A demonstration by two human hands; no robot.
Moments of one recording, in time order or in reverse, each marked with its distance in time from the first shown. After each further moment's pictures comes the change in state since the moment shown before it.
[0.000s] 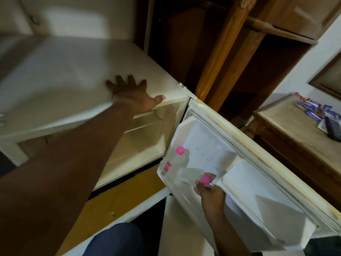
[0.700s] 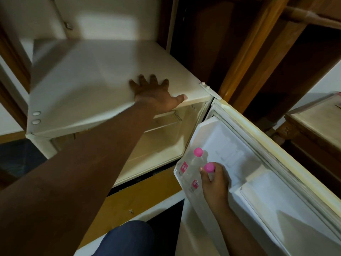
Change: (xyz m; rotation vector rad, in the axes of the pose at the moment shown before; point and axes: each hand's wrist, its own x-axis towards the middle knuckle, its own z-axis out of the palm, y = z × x) left_hand 0.000 0.002 0.000 -0.020 -0.038 0.012; right_hand 0.004 -0.031 0.052 -0.425 -0.073 -0.498
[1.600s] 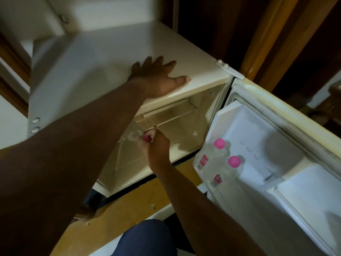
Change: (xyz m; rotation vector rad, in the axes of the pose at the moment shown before) left_hand 0.032 -0.035 -0.005 0.052 -0.034 0.166; right_hand 0.012 -0.155 0.158 0.394 -0.358 0.090
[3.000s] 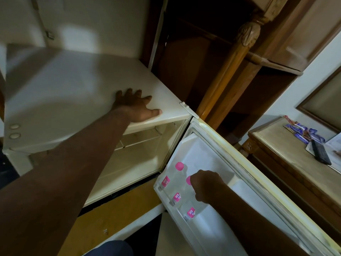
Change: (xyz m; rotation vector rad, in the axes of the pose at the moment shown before) left_hand -0.010 0.000 -0.001 -0.059 0.033 -0.001; right_hand -0.058 -0.039 -0.224 -1.741 -0.505 0.031
